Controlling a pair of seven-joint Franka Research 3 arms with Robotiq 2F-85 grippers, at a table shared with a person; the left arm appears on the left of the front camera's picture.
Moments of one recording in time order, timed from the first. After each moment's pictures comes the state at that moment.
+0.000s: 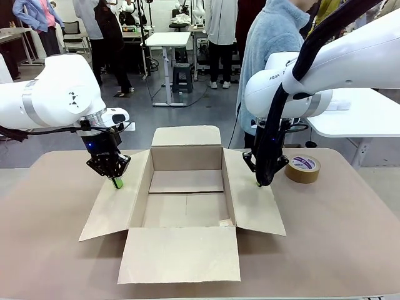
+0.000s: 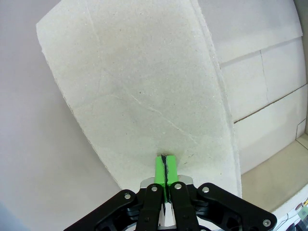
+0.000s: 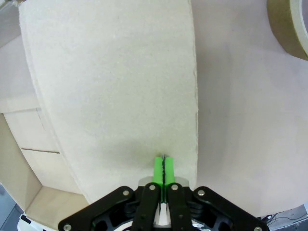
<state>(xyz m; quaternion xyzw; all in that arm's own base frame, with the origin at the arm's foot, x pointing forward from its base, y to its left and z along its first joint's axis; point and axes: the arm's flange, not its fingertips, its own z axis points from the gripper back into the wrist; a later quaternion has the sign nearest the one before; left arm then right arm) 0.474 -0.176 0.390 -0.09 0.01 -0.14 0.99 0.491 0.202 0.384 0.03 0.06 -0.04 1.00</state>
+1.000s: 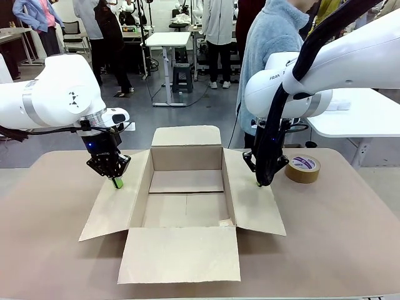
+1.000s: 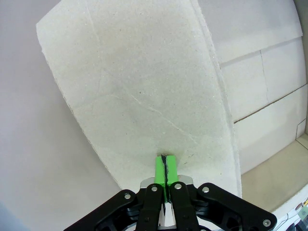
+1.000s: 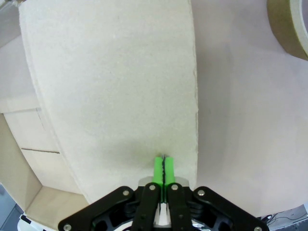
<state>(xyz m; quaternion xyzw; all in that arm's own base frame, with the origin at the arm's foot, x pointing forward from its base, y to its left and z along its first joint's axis) 0.474 -0.176 0.390 -0.09 0.01 -0.14 0.99 0.491 0.202 0.384 0.03 0.06 -0.04 1.00</state>
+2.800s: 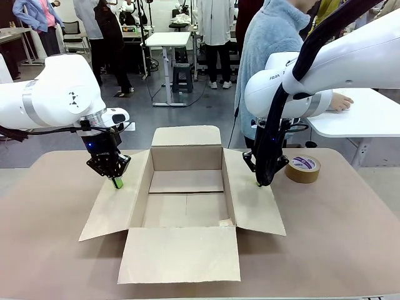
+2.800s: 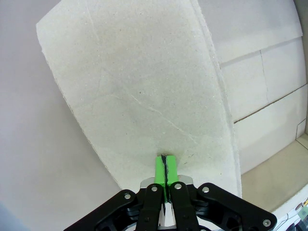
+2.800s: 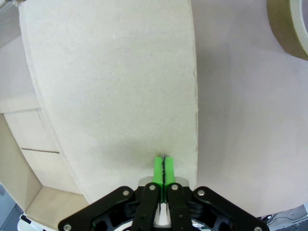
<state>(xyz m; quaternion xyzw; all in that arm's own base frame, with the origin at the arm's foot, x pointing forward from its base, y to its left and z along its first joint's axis) 0.474 -0.176 0.390 -0.09 0.01 -0.14 0.99 0.491 0.202 0.384 0.03 0.06 -0.04 1.00</state>
